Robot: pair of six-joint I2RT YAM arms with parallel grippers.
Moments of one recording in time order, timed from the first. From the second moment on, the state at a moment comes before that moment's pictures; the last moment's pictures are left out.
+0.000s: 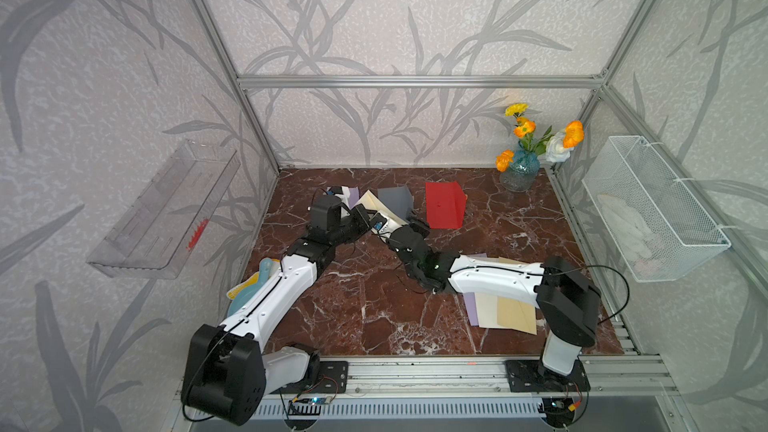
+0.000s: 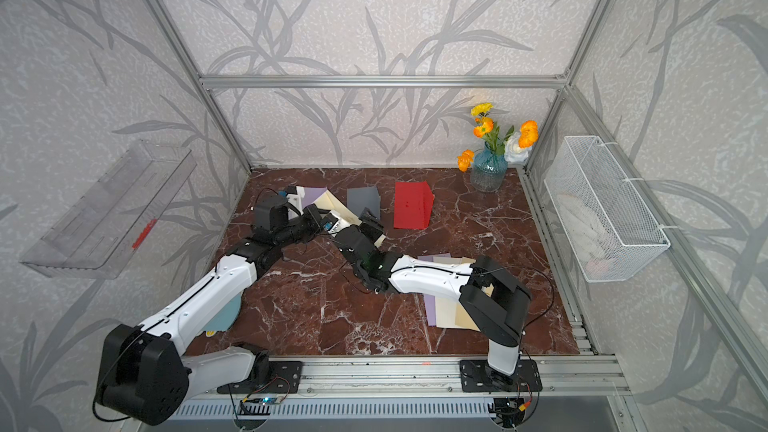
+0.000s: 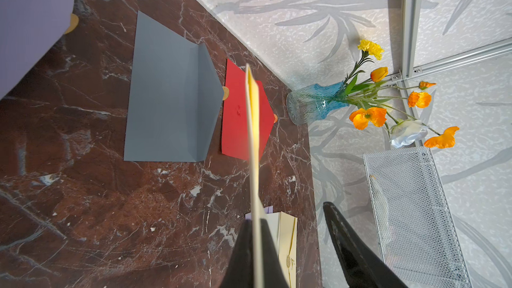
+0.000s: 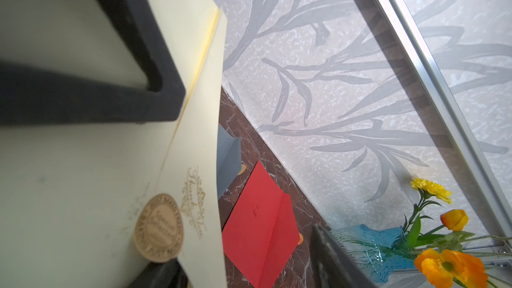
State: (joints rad) left arm -0.27 1.22 0.84 -0.07 0.37 -0.89; right arm 1.05 1.80 1.21 0.22 0.81 -0.50
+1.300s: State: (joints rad) left arm -0.31 1.24 0.82 -0.18 0.43 -0.82; right arm 0.91 1.59 1.10 0.14 0.45 -0.25
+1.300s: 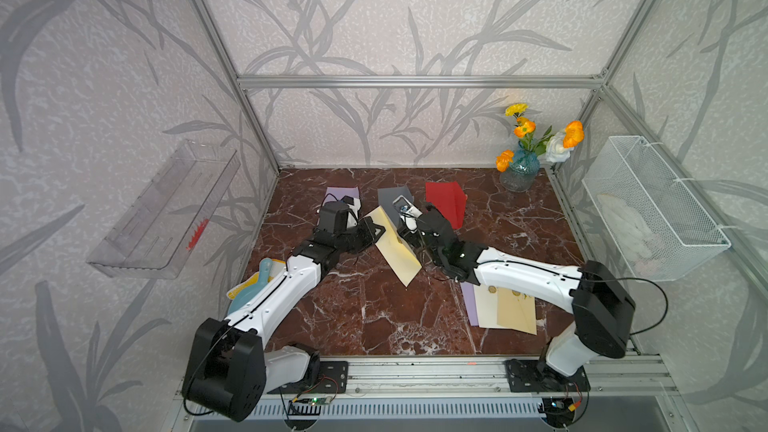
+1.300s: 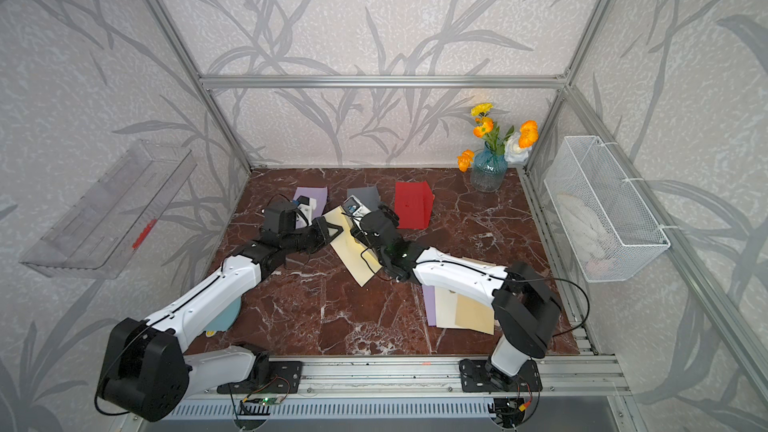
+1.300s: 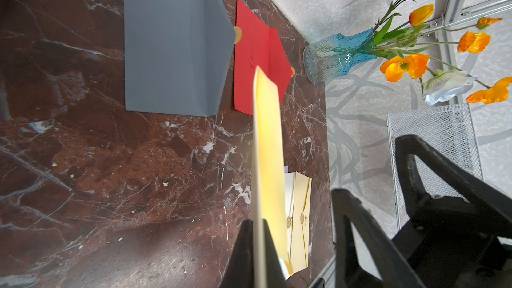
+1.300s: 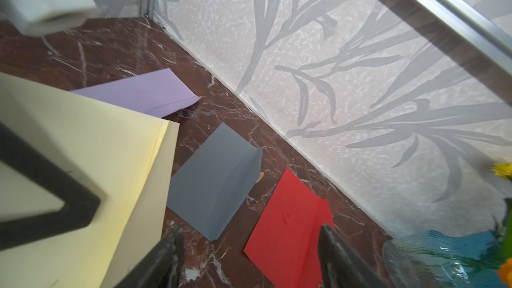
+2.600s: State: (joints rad) left arm -0.30 1.22 0.83 -0.20 0.45 -0.81; right arm 0.81 1.65 1.05 0.04 0.15 -0.01
